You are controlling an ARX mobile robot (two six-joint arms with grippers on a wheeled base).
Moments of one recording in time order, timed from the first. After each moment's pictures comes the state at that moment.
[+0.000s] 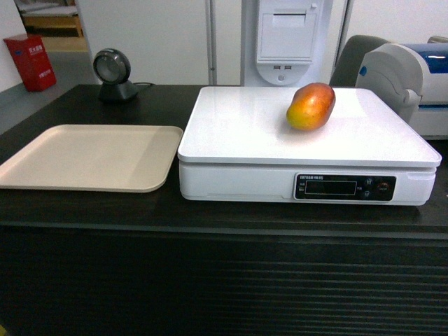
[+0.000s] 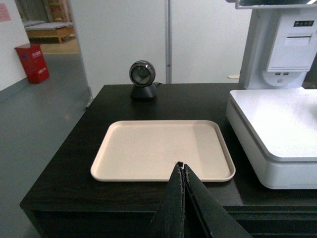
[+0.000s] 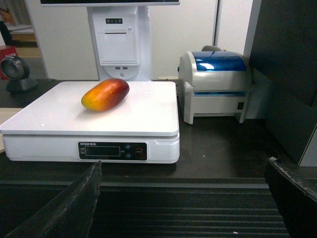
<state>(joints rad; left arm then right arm) 0.09 0.72 0.19 0.52 0.09 0.00 0.00 0.00 0.01 0.00 0.00 0.00</state>
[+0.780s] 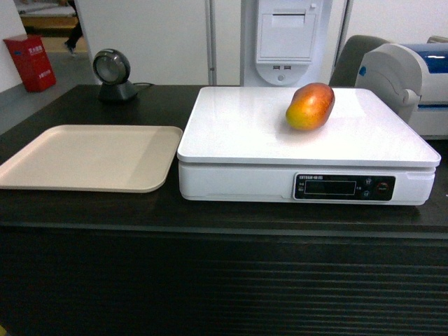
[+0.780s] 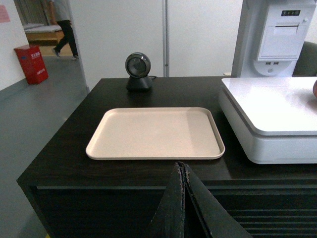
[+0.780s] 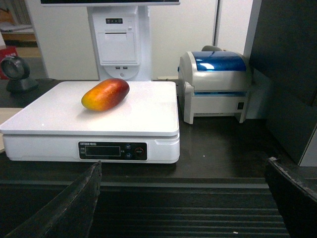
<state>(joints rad) 0.00 0.35 0.01 0.34 0.00 0.00 0.00 0.00 0.01 0.00 0.00 0.00</state>
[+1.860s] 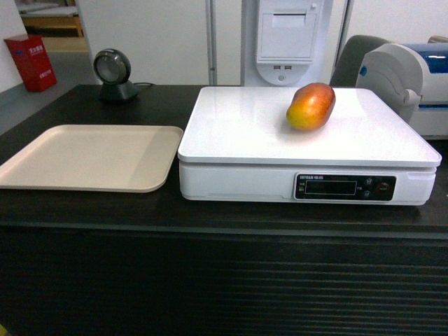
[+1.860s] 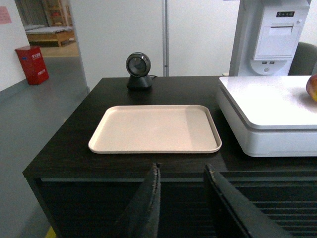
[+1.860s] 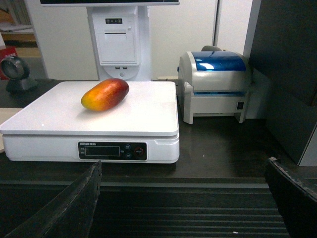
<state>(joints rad) 0.00 0.01 0.01 0.00 0.00 0.00 0.00 0.00 0.01 0.00 0.00 0.00</state>
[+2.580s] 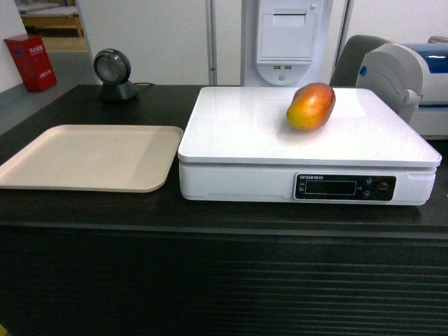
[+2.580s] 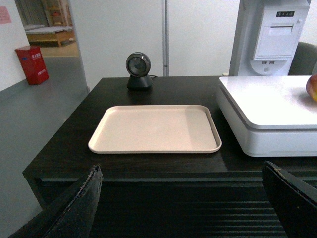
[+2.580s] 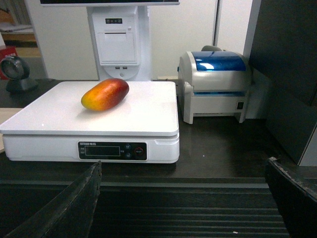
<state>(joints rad) 0.00 0.01 0.01 0.00 0.00 0.00 0.00 0.00 0.01 0.00 0.00 0.00</state>
